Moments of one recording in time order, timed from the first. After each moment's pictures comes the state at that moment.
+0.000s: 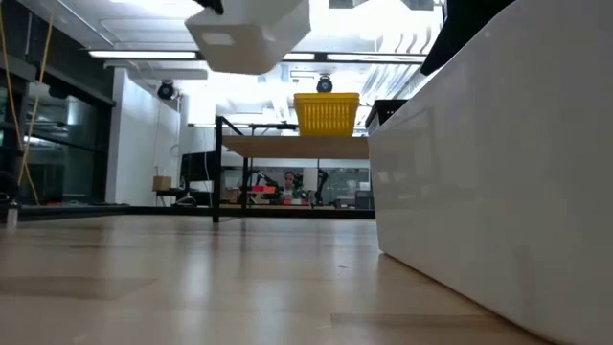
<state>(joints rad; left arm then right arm) 0.12 1.26 1.49 -1.04 -0.93 -0.71 0.38 1.36 1.12 -0.80 0.56 0.40</state>
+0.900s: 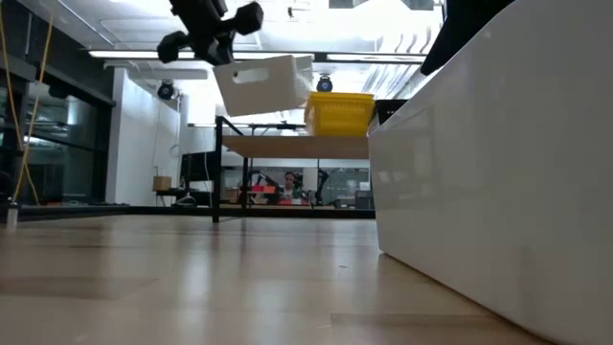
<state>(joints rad) 0.34 1.31 1.21 -0.68 -0.77 -0.86 0.38 1.36 1.12 -0.80 0.56 0.42</state>
